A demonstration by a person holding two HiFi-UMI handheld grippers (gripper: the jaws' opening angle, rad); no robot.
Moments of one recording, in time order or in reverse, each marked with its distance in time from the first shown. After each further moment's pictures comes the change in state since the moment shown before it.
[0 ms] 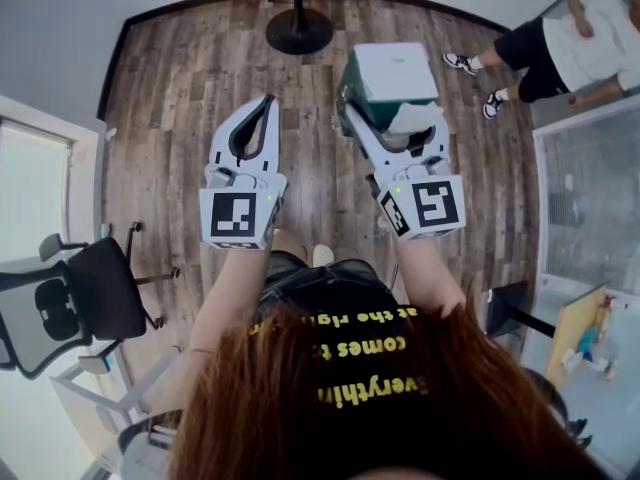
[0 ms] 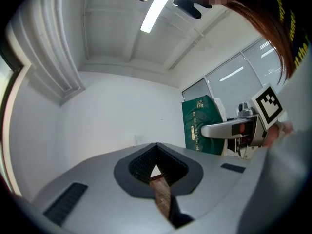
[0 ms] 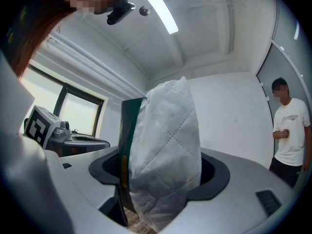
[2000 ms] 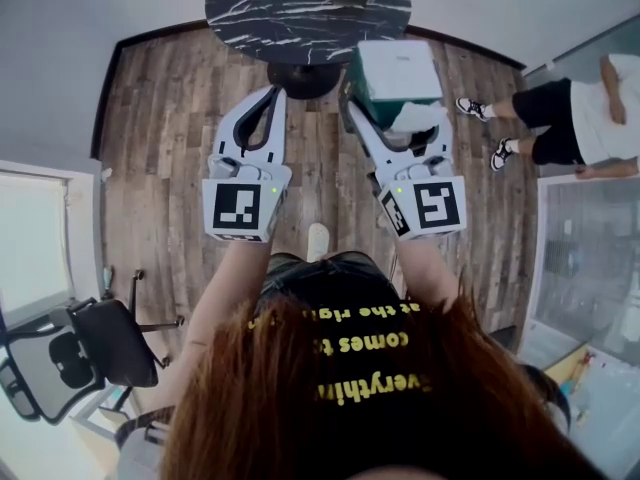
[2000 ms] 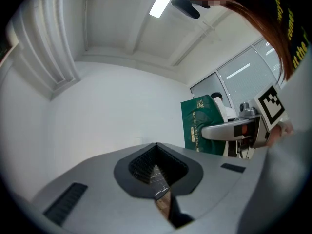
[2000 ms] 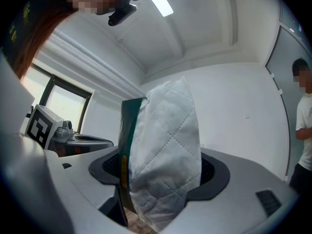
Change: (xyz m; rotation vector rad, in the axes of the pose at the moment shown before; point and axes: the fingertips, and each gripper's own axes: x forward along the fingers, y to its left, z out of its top) left arm 0.313 0.171 -0.035 -0.001 -0.008 0.012; right arm 0.321 -0.148 -0.039 -0.011 0.008 0.025
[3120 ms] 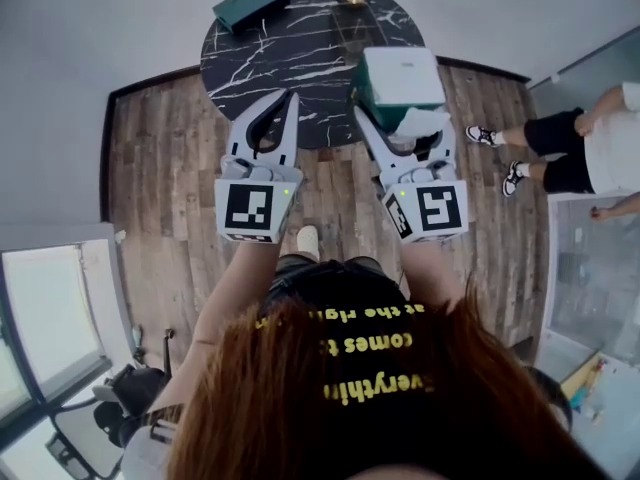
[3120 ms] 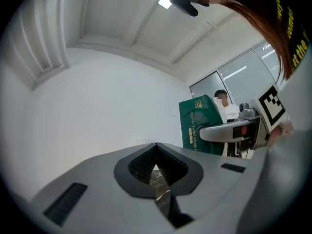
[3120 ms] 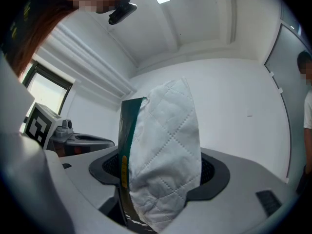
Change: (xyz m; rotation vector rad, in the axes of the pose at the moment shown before) left arm 0.207 0.140 -0.017 -0.004 -0.011 -0.122; right arm 0.226 -0.078 -0.018 -0.014 -0.008 -0.116
